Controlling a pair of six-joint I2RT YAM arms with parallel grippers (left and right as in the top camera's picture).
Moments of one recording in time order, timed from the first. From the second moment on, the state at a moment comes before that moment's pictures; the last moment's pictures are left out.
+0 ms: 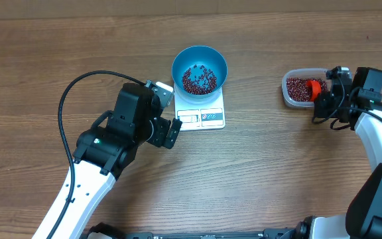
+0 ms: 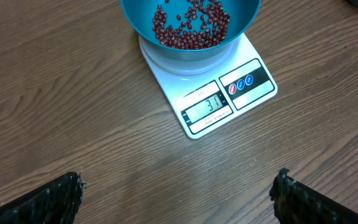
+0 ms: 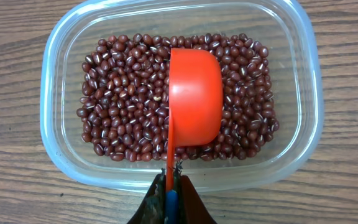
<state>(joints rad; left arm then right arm) -0.42 1.20 1.09 -0.78 0.01 0.03 -0.31 1.62 1.03 -0.48 -0.26 -0.23</state>
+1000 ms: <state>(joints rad) -0.42 1.20 1.09 -0.78 0.01 0.03 -0.31 1.62 1.02 -0.47 -0.26 -0.28</state>
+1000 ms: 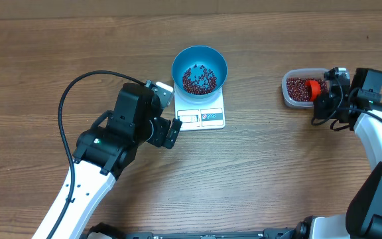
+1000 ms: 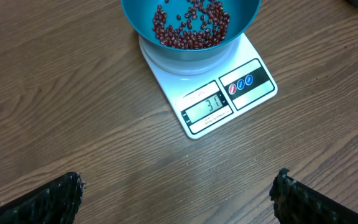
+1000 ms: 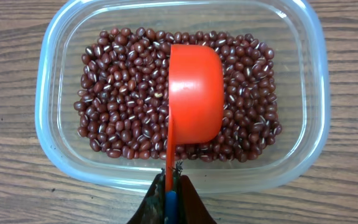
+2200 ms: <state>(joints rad) -0.42 1.20 1.09 -0.78 0.01 0.03 -0.32 1.63 1.02 -0.48 -0.44 -0.30</state>
